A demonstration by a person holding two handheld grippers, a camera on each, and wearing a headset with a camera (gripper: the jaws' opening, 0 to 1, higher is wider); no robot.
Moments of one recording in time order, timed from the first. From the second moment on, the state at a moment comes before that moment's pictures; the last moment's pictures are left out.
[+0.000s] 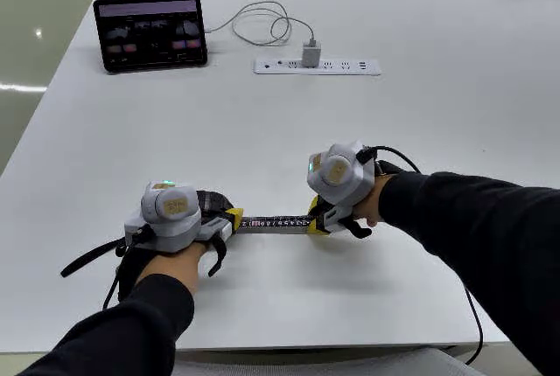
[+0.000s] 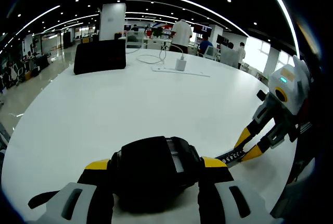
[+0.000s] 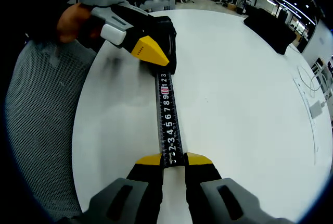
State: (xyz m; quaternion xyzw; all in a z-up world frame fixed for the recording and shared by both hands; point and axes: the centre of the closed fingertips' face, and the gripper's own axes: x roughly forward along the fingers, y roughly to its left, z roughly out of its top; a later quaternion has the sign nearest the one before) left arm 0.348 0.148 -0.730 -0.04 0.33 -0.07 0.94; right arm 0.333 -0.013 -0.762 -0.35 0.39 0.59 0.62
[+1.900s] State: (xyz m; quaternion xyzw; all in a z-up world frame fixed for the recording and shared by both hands) left arm 0.347 0.148 -0.731 -0.06 0.33 -0.07 0.94; right arm 0.330 0.012 -0.762 -0.33 0.38 0.59 0.63
